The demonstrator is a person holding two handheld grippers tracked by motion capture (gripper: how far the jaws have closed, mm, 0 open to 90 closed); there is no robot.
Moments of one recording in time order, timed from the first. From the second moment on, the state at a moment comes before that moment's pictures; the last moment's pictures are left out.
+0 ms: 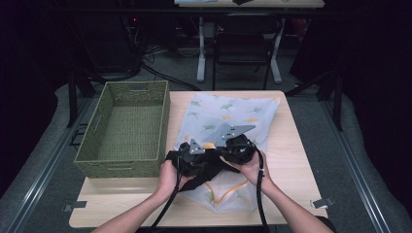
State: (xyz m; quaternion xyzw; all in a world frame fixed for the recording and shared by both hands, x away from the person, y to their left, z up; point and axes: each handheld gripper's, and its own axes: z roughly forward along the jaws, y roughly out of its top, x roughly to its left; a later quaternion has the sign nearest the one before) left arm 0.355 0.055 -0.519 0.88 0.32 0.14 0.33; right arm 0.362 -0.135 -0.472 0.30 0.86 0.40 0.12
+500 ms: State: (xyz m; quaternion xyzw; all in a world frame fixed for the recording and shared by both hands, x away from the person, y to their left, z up) left arm 0.349 0.059 -0.516 0.90 0.28 0.12 0.32; right arm 0.366 -0.140 -0.483 0.31 0.86 0.38 0.11
